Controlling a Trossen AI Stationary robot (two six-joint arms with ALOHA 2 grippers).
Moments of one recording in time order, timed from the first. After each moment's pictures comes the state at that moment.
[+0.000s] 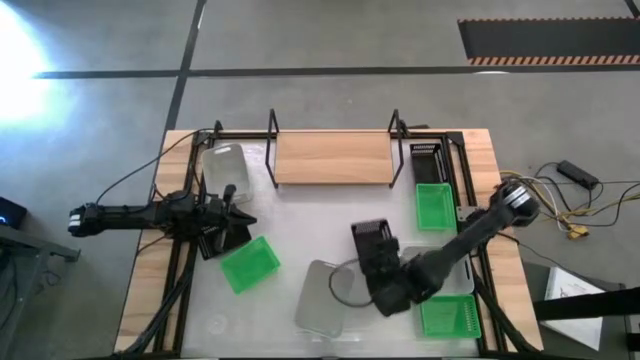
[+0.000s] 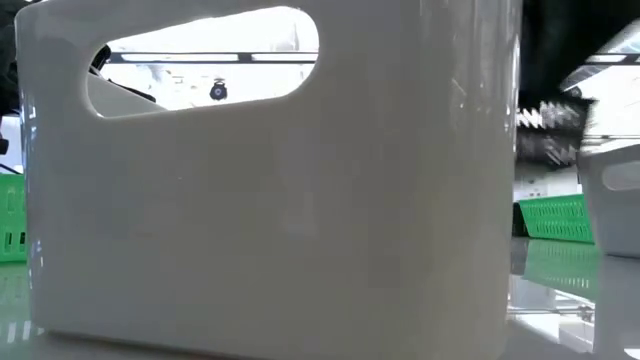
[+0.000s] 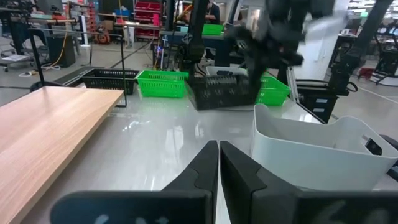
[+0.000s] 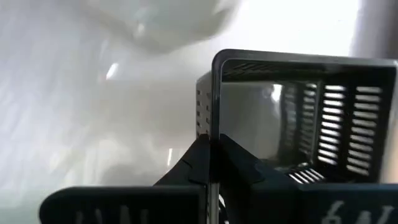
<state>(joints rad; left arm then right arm) 0.05 0.15 0.00 0.04 0.12 -0.07 0.58 1.72 1.38 -1.05 0.36 0.32</state>
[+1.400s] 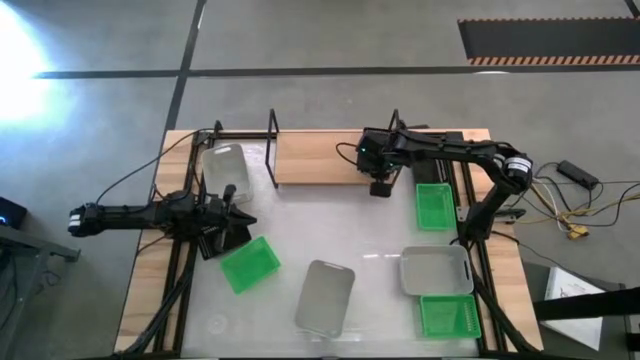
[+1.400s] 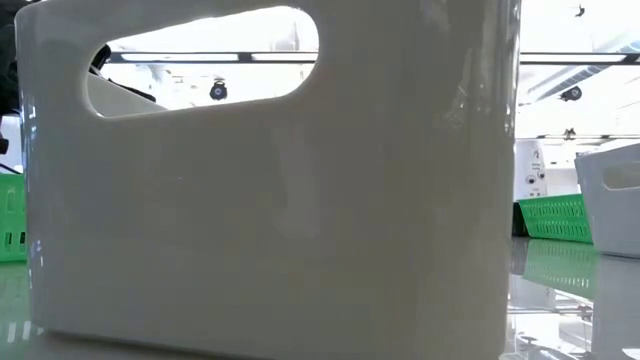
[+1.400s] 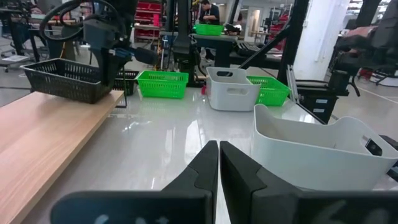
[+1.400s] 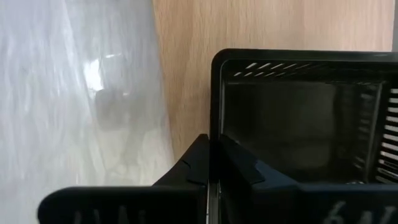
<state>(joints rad) 0.05 0.15 0.00 0.04 0.12 -0.07 -0.45 1.68 1.23 -0.83 0.11 -0.39</state>
